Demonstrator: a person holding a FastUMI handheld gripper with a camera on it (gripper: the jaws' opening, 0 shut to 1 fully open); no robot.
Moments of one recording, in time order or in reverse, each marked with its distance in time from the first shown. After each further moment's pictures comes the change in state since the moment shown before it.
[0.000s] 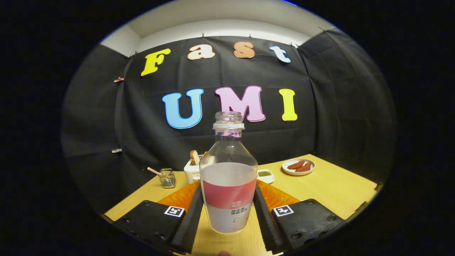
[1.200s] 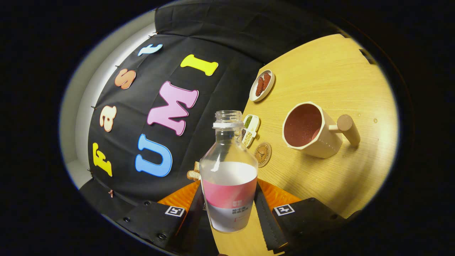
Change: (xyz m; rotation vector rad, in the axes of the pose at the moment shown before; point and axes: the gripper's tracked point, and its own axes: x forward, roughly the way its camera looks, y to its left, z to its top) arm 0.029 -0.056 -0.084 1.058 0.136 -0.156
